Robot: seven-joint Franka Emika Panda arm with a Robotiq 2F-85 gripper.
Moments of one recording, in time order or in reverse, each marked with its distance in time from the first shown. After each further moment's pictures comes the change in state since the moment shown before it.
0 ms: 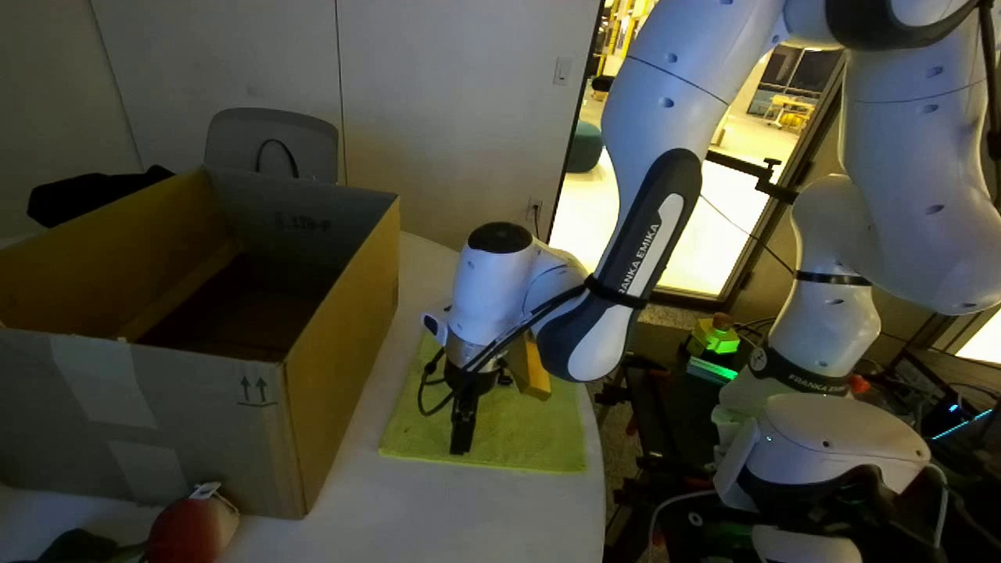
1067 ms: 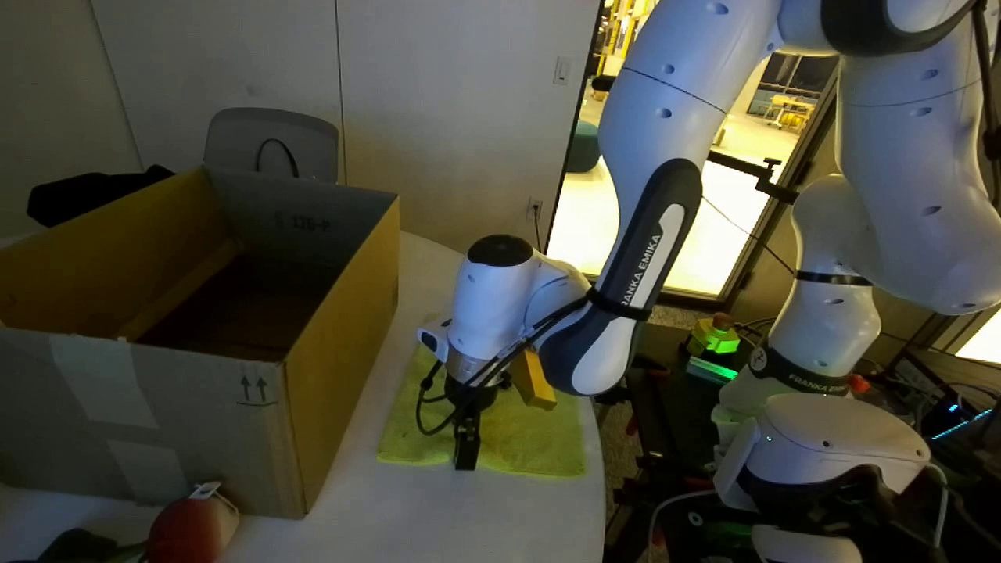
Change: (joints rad) arm -0.007 0.027 0.038 0.009 0.011 0.012 -0.072
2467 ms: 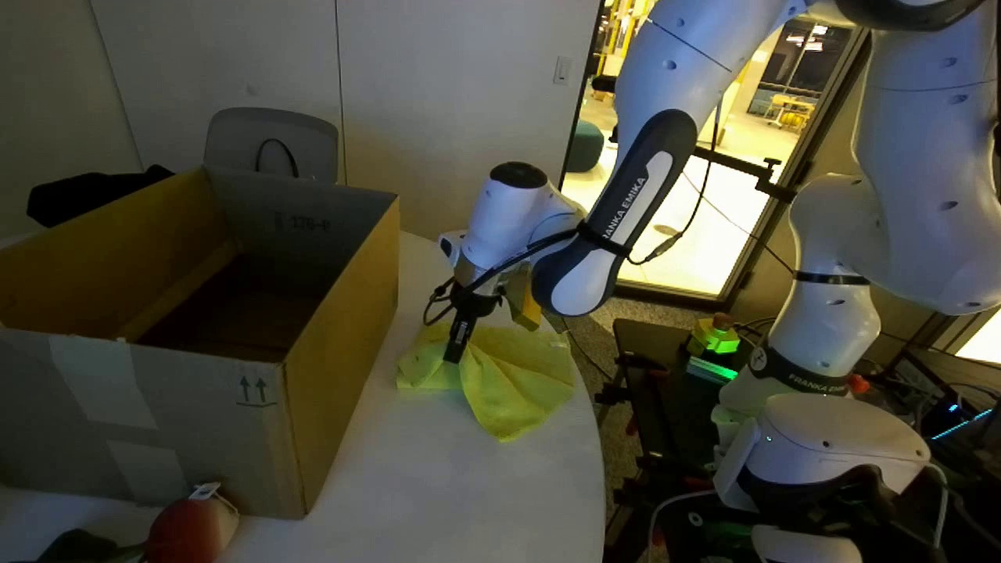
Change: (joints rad) arm 0.060 -0.129 -0.304 -0.069 -0.016 0.066 0.043
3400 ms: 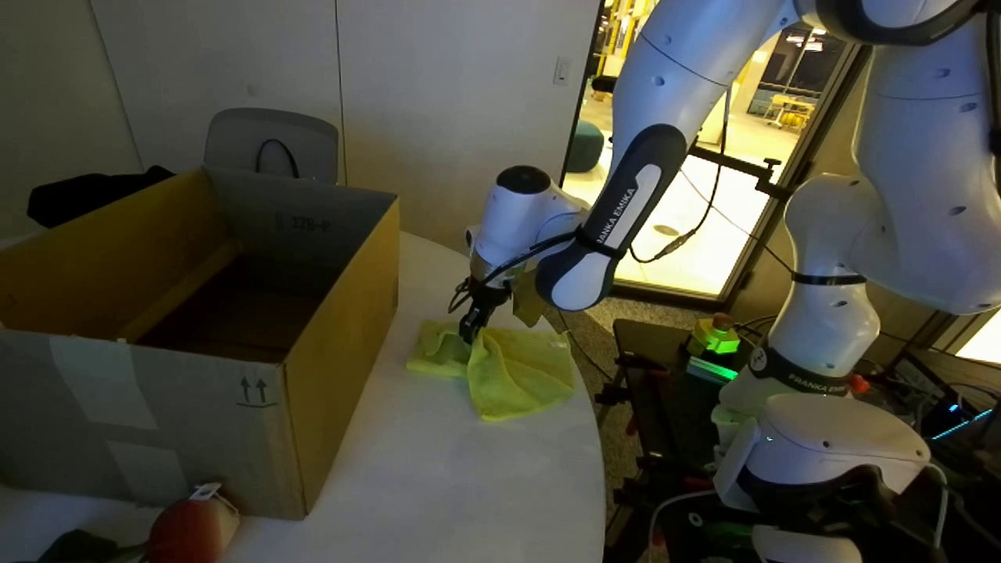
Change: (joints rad) arm 0.119 0.044 -0.204 -0.028 -0.001 -0.010 0.228
